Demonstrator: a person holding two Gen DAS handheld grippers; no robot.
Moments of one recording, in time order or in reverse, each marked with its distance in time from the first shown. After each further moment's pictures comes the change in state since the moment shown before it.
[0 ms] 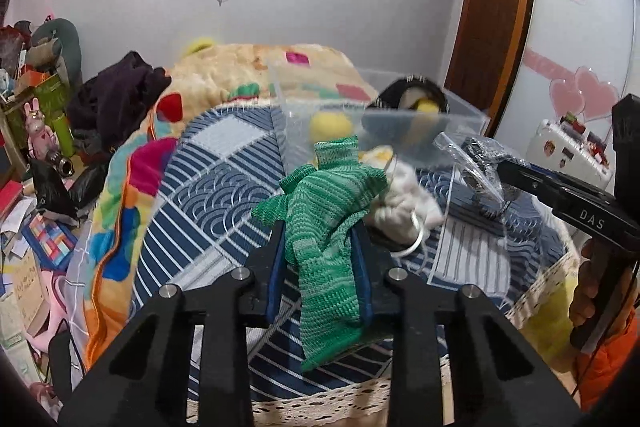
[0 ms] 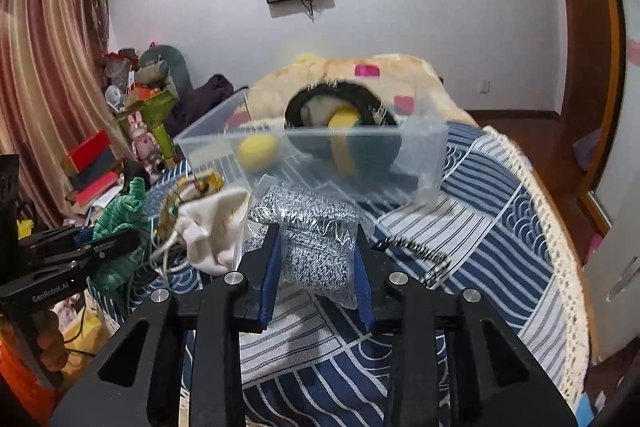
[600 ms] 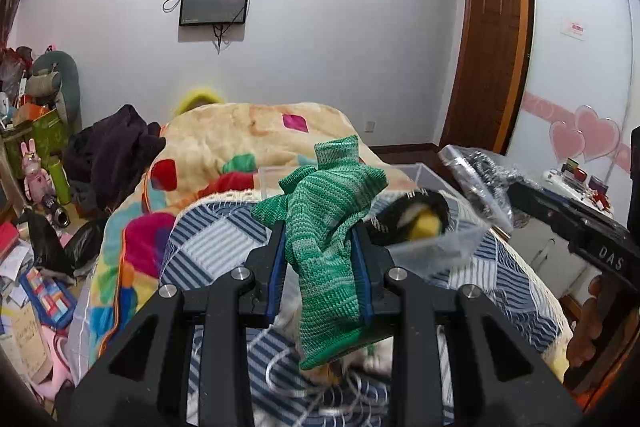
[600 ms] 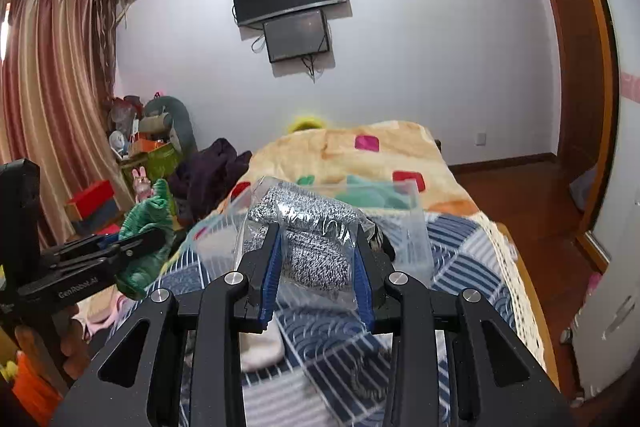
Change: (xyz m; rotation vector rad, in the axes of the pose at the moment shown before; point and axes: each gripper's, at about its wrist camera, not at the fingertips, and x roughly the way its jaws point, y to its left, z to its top) left arm 0.018 -0.004 0.089 0.000 -0.156 -0.002; right arm -0.008 0.011 0.061 -0.017 -0.175 -0.001
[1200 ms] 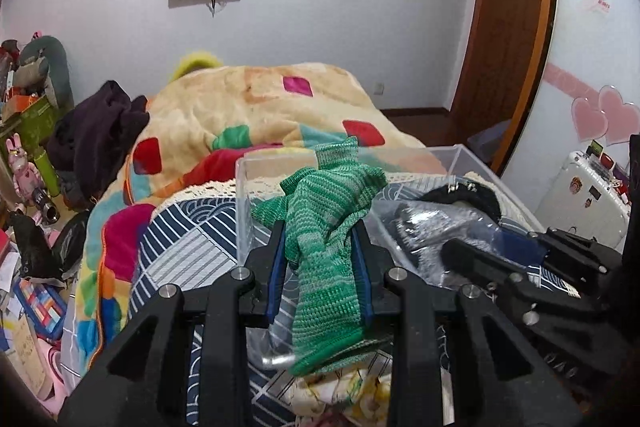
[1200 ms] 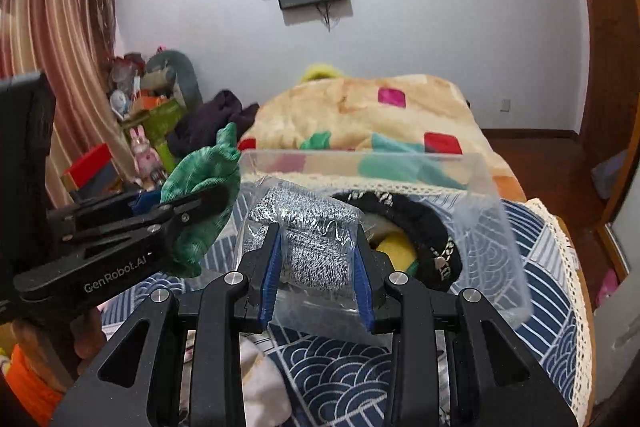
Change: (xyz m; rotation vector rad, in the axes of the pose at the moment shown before) left arm 0.101 0.002 0.018 0.010 0.170 0.024; right arm 0.090 0.014 -0.009 -0.028 0.212 0.037
